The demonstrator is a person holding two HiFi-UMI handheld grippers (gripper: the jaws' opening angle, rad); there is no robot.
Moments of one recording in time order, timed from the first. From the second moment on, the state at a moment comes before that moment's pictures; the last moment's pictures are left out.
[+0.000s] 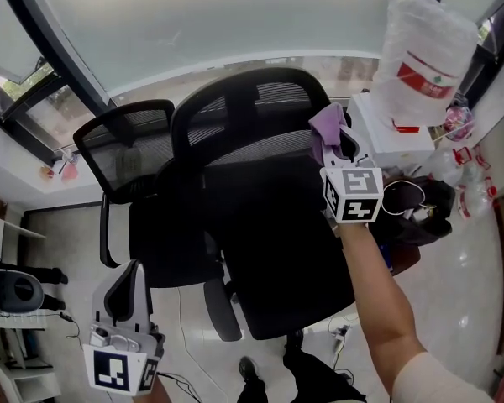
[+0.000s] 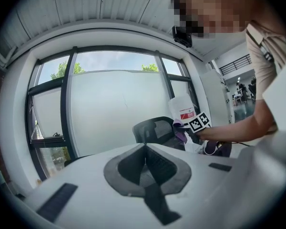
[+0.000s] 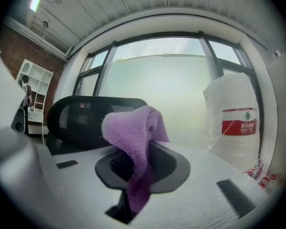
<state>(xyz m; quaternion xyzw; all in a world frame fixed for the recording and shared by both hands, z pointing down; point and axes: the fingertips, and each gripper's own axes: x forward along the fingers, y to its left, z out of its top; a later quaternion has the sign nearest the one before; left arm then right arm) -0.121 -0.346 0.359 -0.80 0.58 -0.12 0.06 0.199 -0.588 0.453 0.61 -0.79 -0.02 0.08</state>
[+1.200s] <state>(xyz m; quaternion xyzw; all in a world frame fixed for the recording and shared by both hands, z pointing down) -0.211 -0.292 0.377 -0.77 0.63 -0.12 0.04 -0.077 -0.541 0.485 0.39 -0.91 0.01 0.15</state>
